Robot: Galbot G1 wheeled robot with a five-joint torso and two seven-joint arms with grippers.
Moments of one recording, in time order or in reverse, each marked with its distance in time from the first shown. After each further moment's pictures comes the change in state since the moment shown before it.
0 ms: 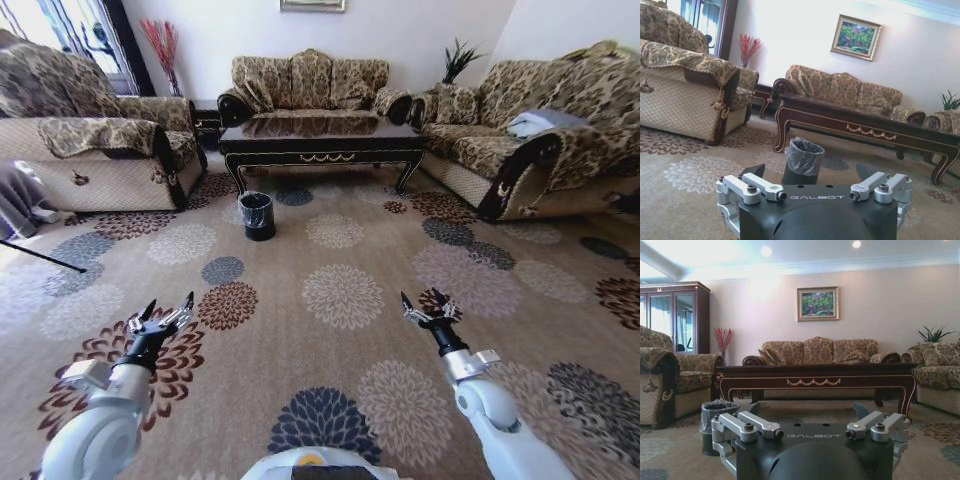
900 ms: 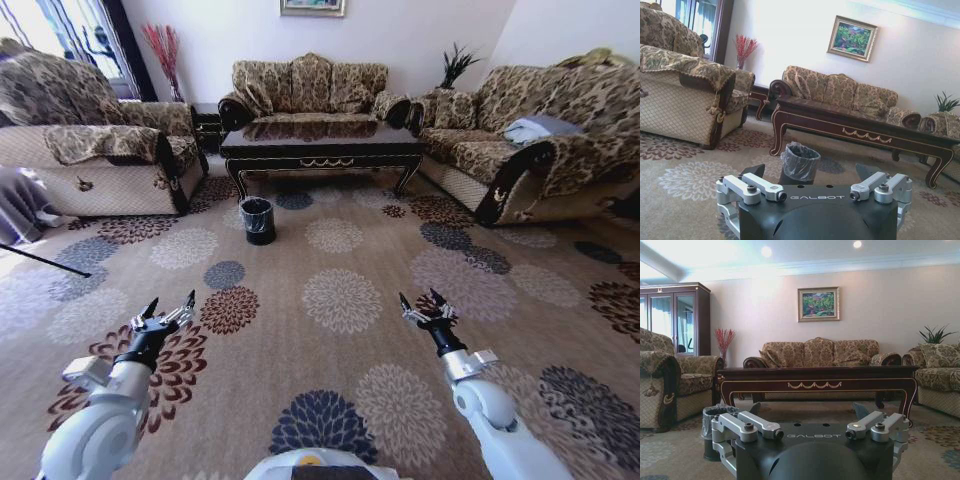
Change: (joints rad) left arm -0.008 0.012 -0.005 0.010 -0.014 0.007 0.014; right arm 0.003 0.000 -0.010 -0.008 -0.001 0.000 0.000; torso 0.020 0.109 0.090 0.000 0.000
